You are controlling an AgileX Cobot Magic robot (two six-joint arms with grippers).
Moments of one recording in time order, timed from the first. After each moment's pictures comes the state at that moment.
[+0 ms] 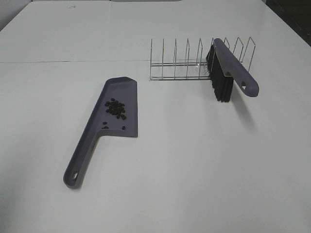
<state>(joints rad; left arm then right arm) -0.08 0.67 -0.70 0.02 1.07 -0.02 0.14 0.51 -0.73 0.14 1.22 0.03</state>
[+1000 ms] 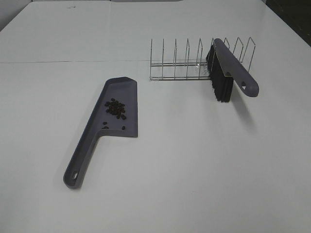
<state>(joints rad) -0.08 0.00 -0.52 0.03 1.09 -0.04 0.14 0.00 -0.46 0.08 1.13 -0.09</state>
